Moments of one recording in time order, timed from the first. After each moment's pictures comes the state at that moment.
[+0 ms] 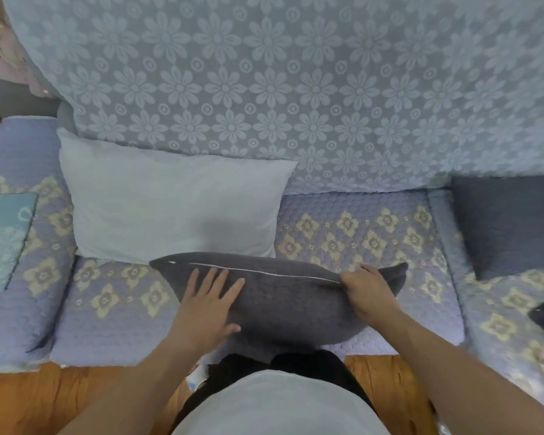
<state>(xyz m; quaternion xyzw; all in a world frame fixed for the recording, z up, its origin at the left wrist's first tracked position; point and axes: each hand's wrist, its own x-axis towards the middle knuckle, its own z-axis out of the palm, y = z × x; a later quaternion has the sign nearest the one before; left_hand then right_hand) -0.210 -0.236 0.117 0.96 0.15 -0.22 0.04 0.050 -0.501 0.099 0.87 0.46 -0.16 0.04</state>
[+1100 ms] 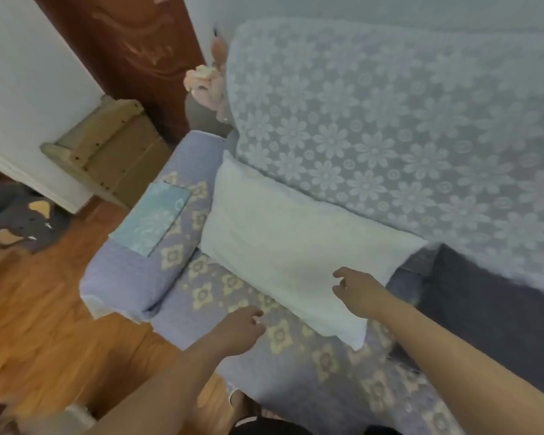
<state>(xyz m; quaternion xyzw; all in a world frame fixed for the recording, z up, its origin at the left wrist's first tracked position) -0.238 -0.143 0.161 0.69 0.53 -0.23 0.44 0.035 -0.219 0.173 0.78 0.44 -0.44 -0.05</state>
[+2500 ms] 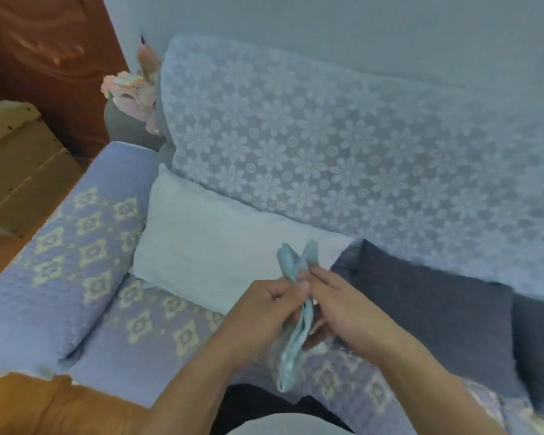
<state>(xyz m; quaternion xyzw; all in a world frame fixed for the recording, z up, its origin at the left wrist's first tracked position) -0.181 -0.183 0.312 0.66 0.28 0.07 0.69 -0.051 -0.273 0.347 0.71 0.25 -0.53 -0.39</state>
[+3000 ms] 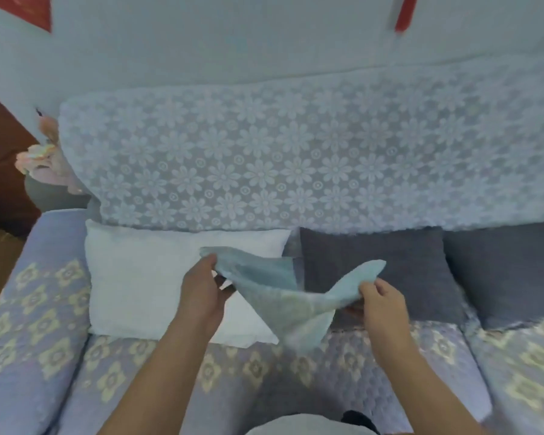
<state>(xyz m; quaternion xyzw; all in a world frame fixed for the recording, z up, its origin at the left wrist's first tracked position) -0.069 -0.229 0.302 0.40 0.47 0.21 0.76 0.046 -0.463 0.284 0.75 -0.07 -0.22 -0.61</state>
